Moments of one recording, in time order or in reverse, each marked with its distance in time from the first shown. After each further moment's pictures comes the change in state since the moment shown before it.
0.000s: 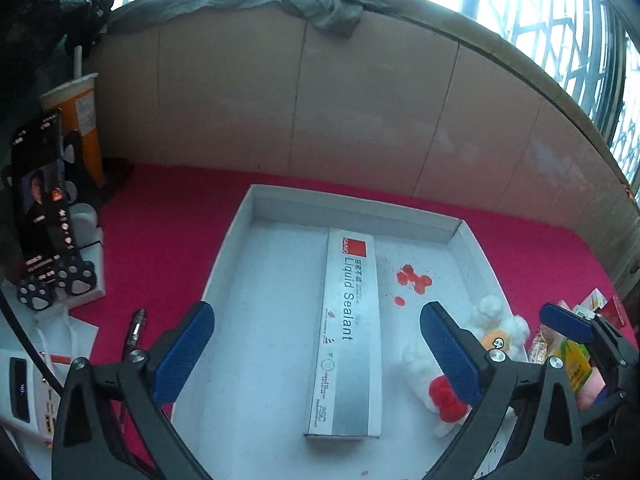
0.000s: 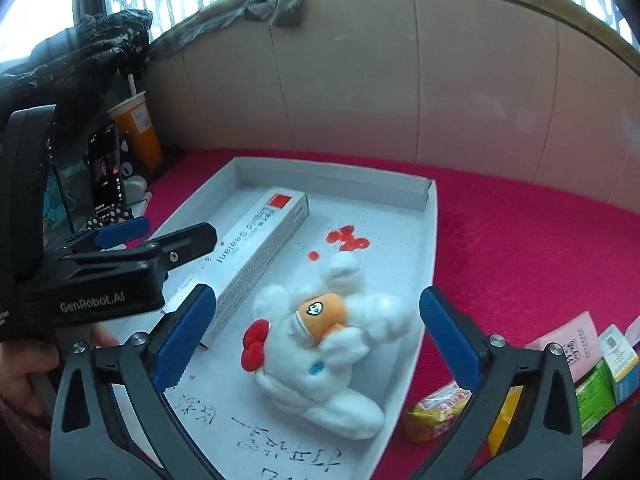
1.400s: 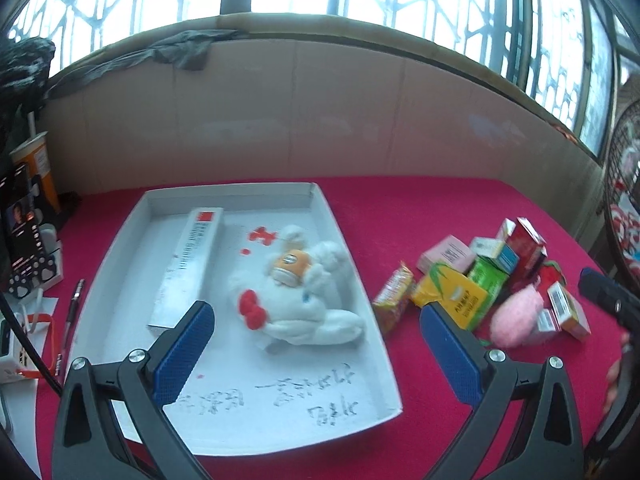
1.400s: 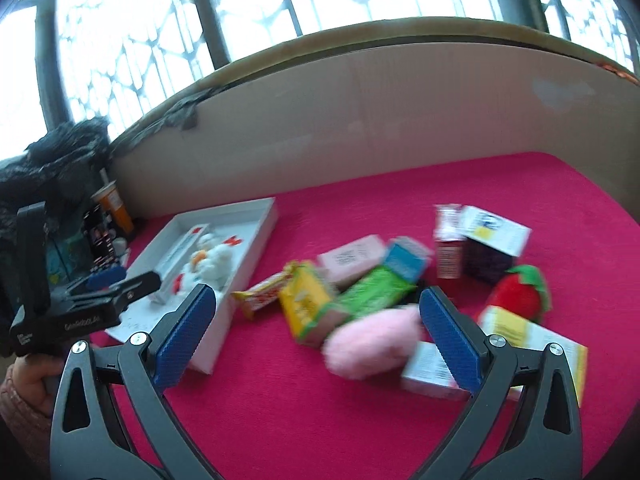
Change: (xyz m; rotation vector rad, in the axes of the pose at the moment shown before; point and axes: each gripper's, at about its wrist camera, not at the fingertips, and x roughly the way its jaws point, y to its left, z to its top) left arm -0.070 -0.123 -0.056 0.203 -0.026 -0.157; right arm -0.190 -0.134 -0.095 0.302 -0.196 -0.171
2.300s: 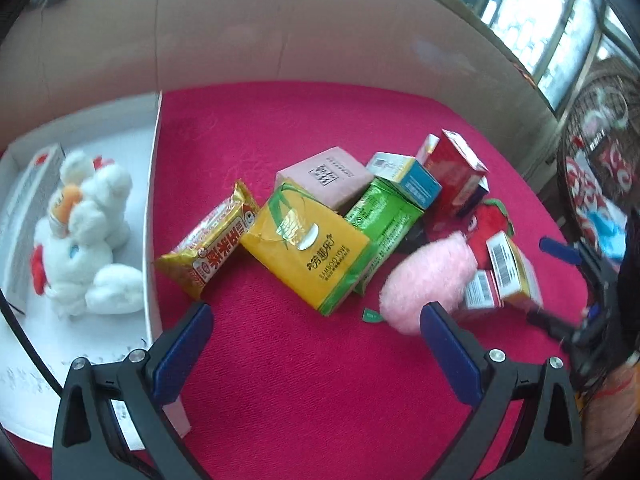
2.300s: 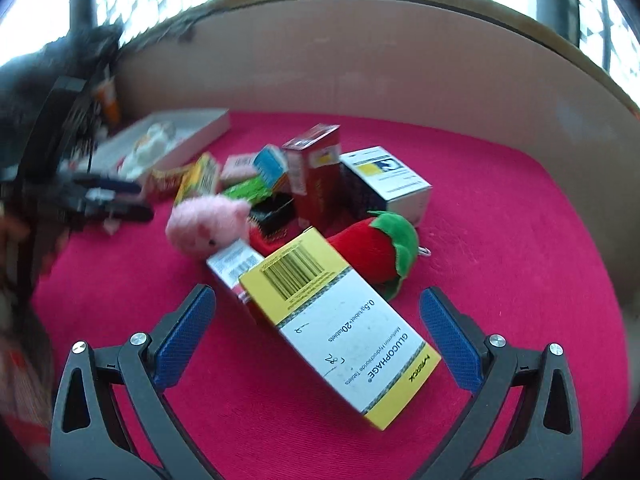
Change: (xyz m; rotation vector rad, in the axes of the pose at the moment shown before) left arm 0.075 -0.088 -0.008 -0.041 0.335 -0.241; right arm 0.013 -0.092 -0.015 -0.443 0.251 0.015
